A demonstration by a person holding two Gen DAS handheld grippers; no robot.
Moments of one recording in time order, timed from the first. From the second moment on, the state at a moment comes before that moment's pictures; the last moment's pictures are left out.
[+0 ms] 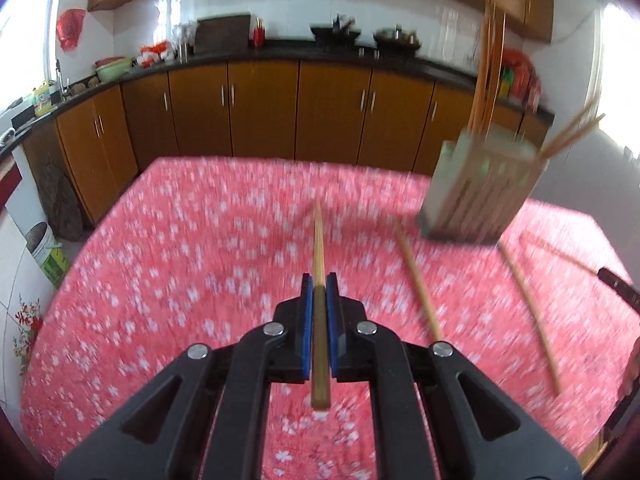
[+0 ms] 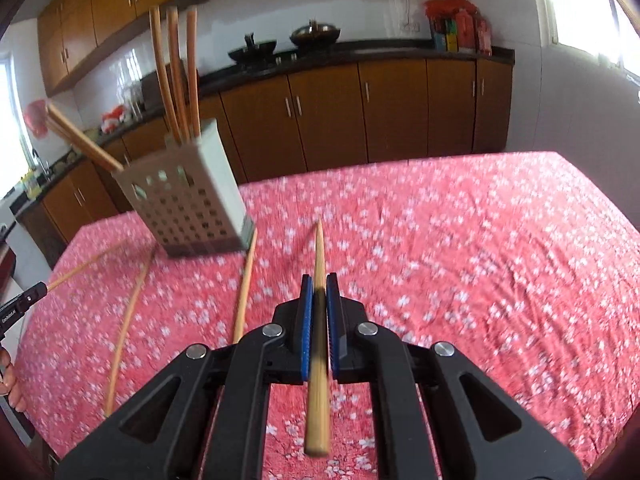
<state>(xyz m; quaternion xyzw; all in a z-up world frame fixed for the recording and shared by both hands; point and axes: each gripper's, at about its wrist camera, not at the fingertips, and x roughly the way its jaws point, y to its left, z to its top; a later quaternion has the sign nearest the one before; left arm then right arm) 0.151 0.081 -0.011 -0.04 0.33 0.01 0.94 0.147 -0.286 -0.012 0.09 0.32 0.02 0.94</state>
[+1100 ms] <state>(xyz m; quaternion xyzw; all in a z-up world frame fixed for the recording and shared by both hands) 0.146 0.005 0.174 -0.07 0.14 -0.14 0.98 0.146 -0.233 0.167 0.11 0.06 0.11 0.99</state>
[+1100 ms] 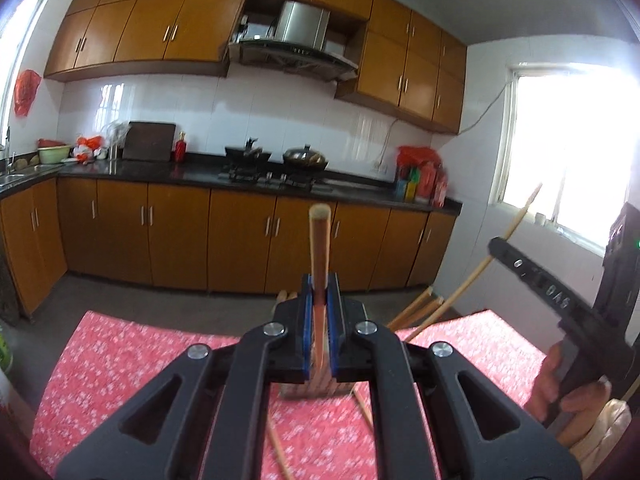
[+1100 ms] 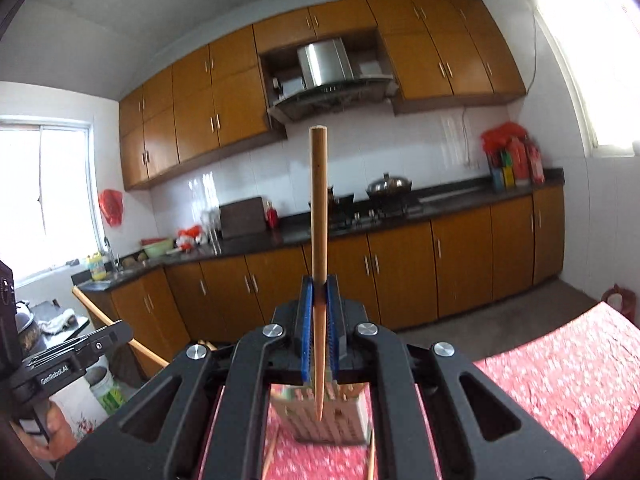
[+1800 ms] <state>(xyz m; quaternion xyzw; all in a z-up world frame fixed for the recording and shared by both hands) 0.255 -0.025 0.136 -0.08 0.15 -0.10 0.98 0.220 -0.214 0.112 0.09 0.12 0.08 0.99</state>
